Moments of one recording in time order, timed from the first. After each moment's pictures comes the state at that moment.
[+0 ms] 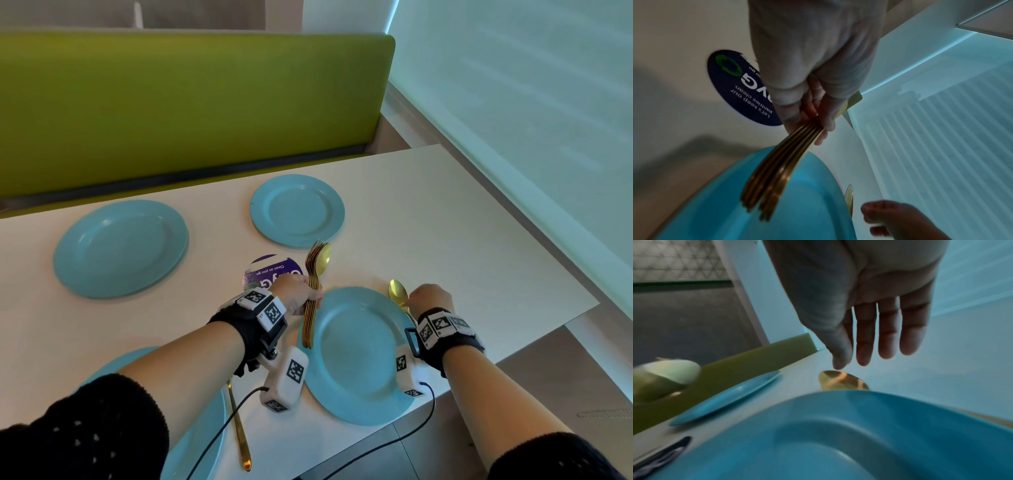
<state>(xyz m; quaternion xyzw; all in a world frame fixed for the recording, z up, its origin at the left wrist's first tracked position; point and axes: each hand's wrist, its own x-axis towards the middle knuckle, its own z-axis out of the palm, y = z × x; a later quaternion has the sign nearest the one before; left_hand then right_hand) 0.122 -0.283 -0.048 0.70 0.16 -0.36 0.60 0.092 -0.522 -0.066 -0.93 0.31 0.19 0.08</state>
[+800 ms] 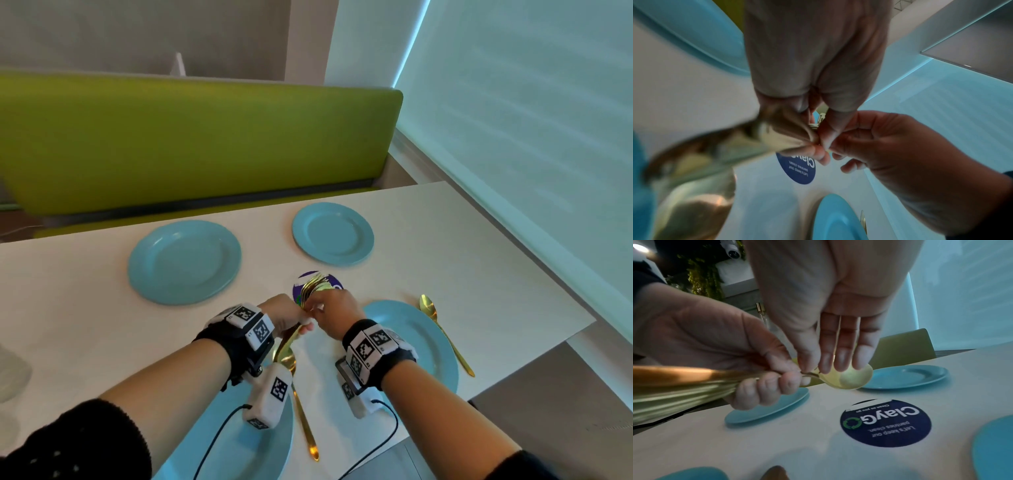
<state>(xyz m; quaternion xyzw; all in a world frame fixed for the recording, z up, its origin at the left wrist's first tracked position) 0.097 -0.156 -0.032 0.73 0.09 -0.39 0.54 0.077 -0.281 -0.017 -0.97 -0.01 0.15 0.19</state>
